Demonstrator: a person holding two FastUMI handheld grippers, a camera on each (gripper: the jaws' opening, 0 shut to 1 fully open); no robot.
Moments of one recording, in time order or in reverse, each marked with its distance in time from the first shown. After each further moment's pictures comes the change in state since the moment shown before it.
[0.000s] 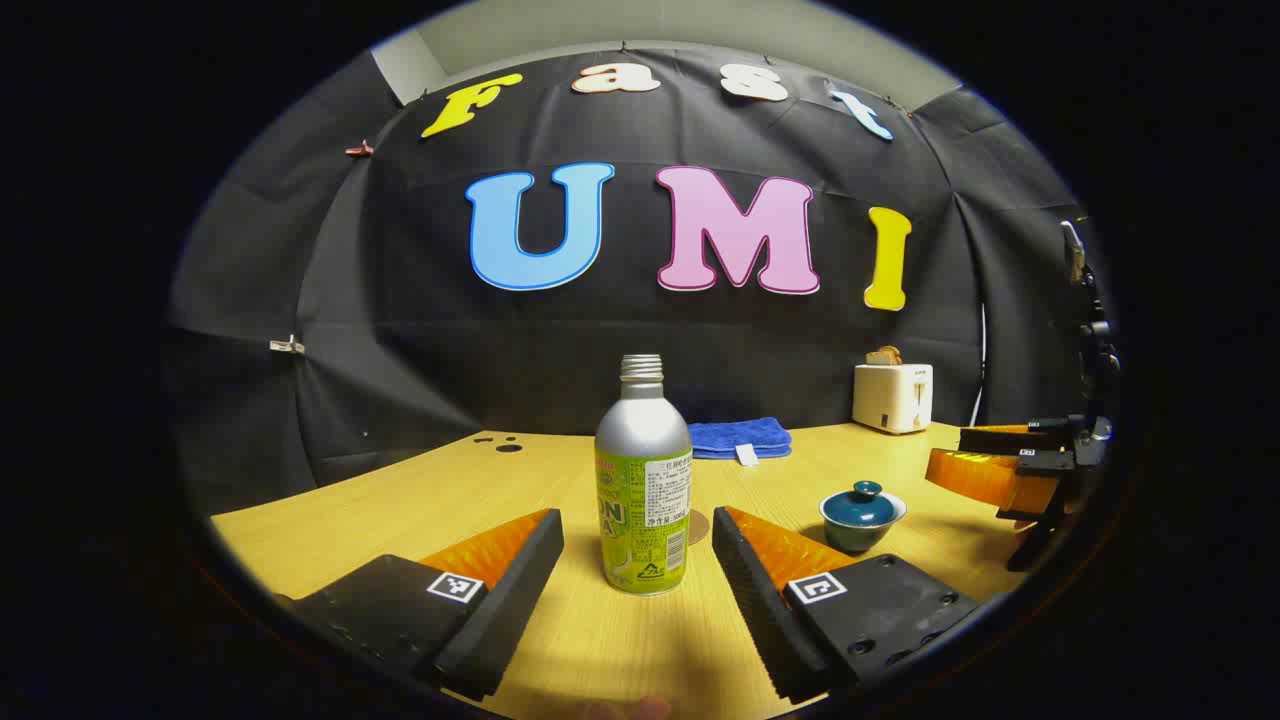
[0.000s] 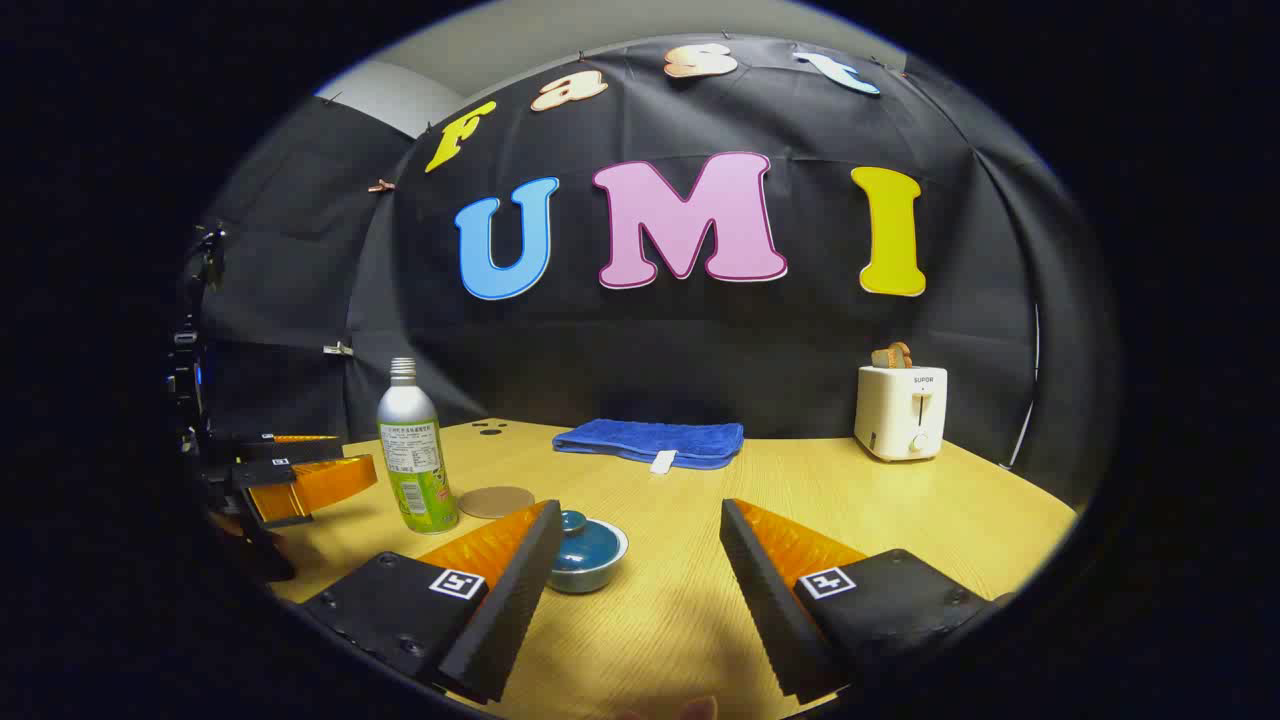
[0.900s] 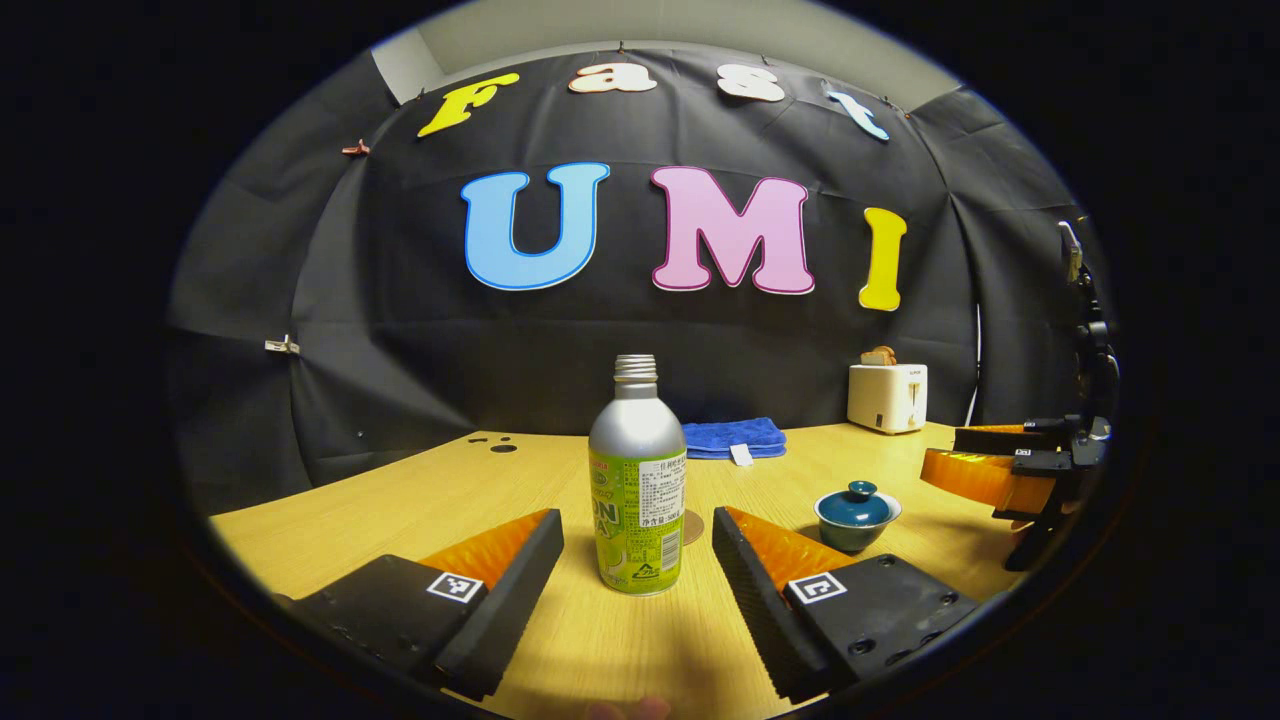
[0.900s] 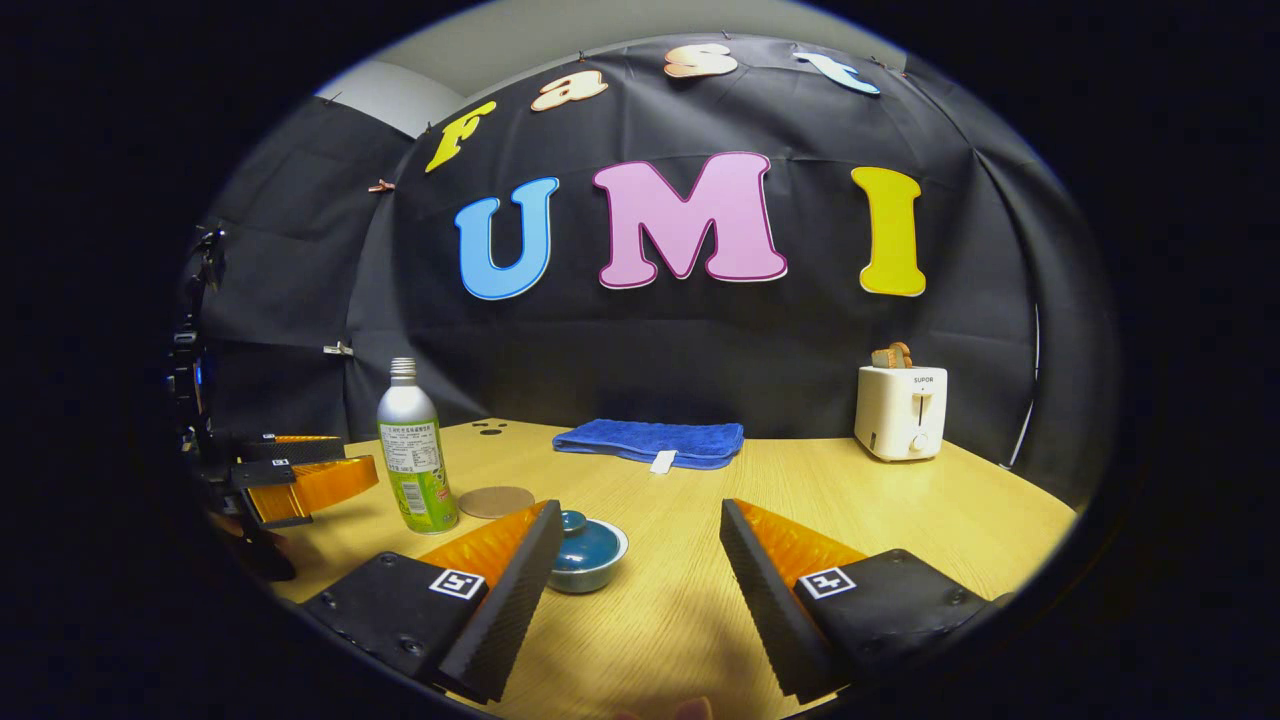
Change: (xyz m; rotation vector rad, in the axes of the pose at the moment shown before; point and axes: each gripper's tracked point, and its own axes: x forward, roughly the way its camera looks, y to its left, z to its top) left arm 0.000 -0.002 0.001 0.002 0.000 -0.015; right arm 0.000 0.000 0.000 0.000 0.000 0.000
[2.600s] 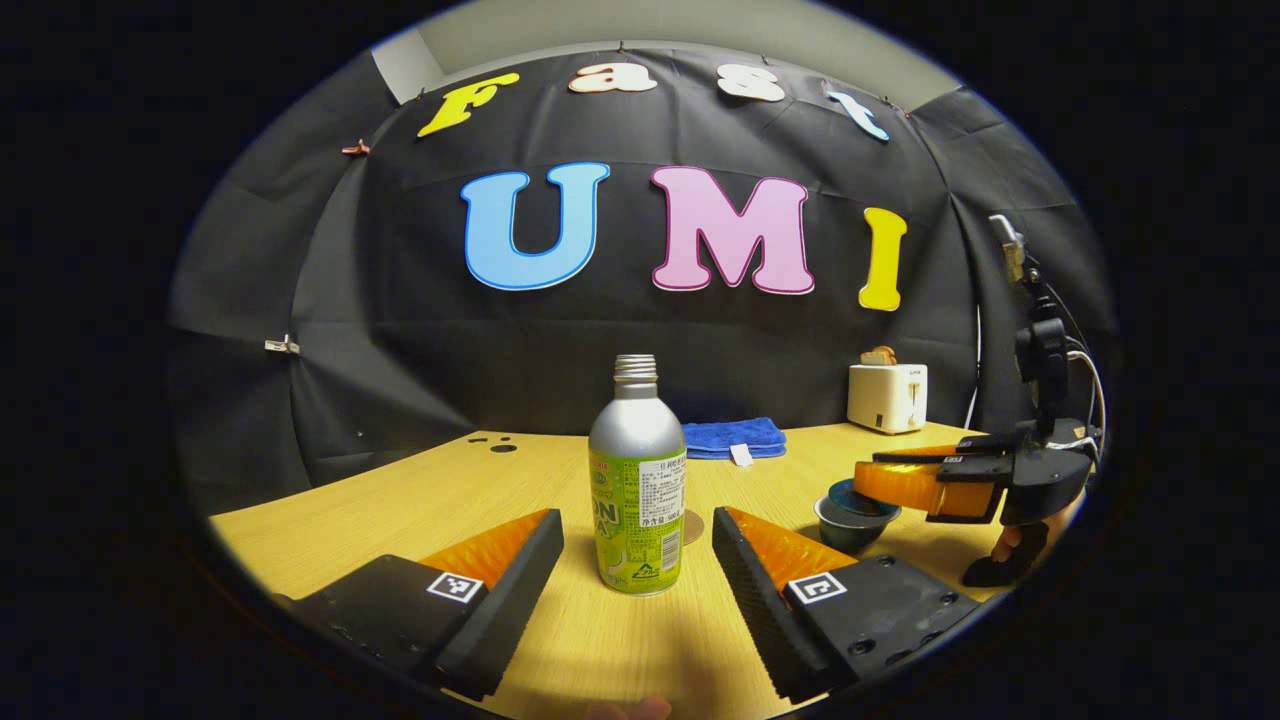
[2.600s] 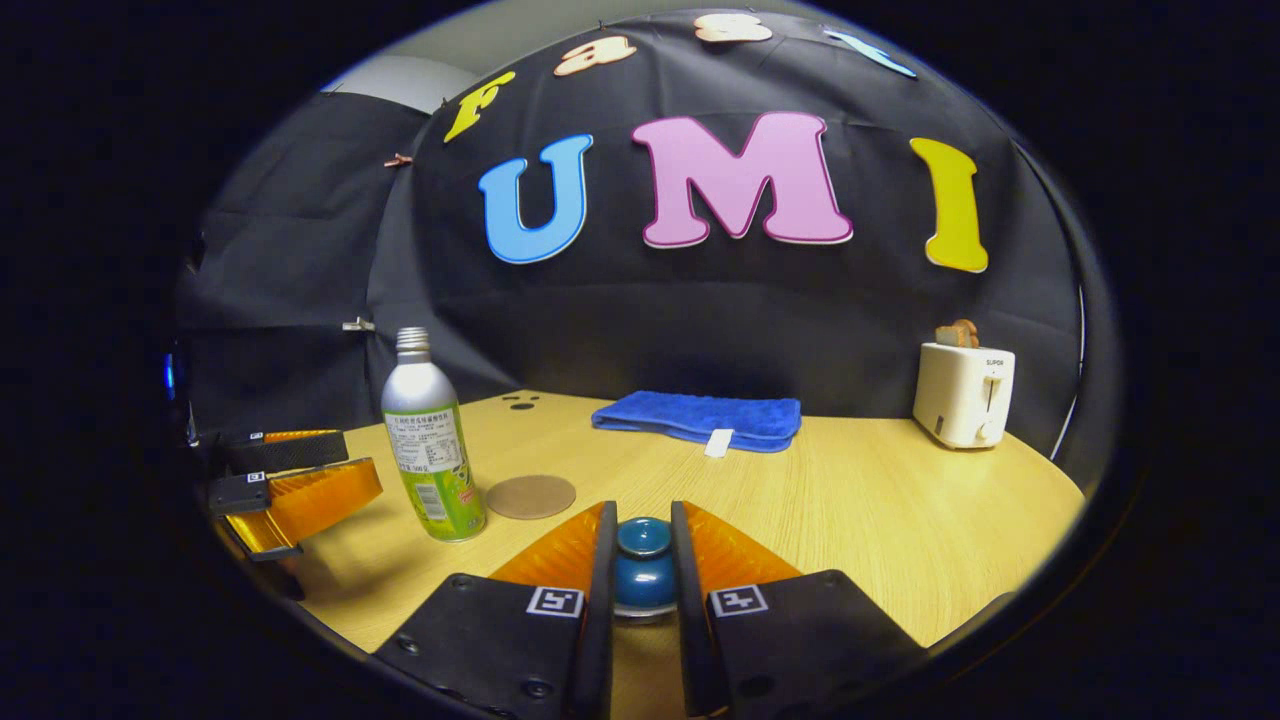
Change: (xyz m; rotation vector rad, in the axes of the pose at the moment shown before) left arm -0.001 0.000 0.000 0.000 0.000 0.000; right arm 0.049 0.044 -0.013 -0.010 0.076 0.080
